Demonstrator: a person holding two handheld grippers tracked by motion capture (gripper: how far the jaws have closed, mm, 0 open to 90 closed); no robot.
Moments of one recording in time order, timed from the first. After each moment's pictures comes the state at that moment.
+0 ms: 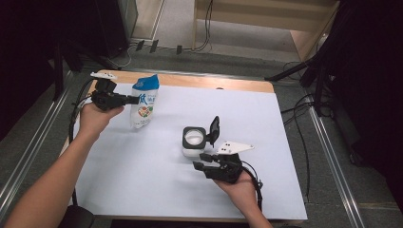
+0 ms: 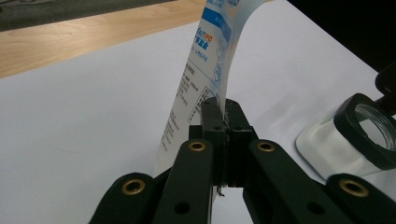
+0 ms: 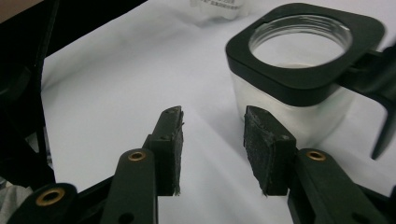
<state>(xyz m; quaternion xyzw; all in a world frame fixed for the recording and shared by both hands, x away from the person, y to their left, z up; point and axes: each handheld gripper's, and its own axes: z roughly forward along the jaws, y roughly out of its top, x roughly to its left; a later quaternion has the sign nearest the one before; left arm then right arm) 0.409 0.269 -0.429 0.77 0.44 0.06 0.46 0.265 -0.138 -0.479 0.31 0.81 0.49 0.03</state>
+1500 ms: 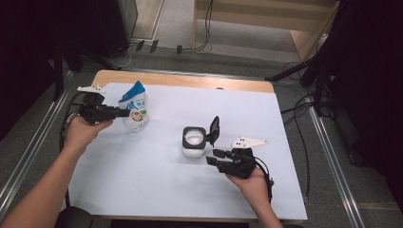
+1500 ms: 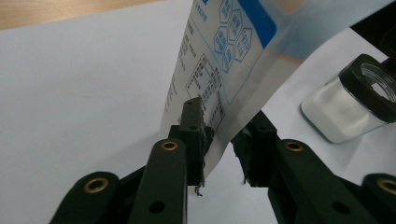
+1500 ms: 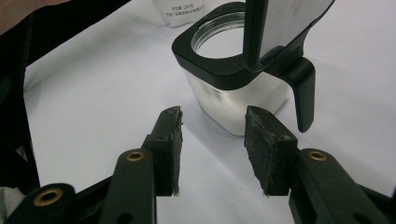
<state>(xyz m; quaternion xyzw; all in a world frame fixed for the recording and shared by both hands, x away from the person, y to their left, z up) 0.377 0.297 -0.451 0.77 0.44 0.06 0.46 0.279 -0.172 -0.476 0.35 0.80 0.48 0.03</state>
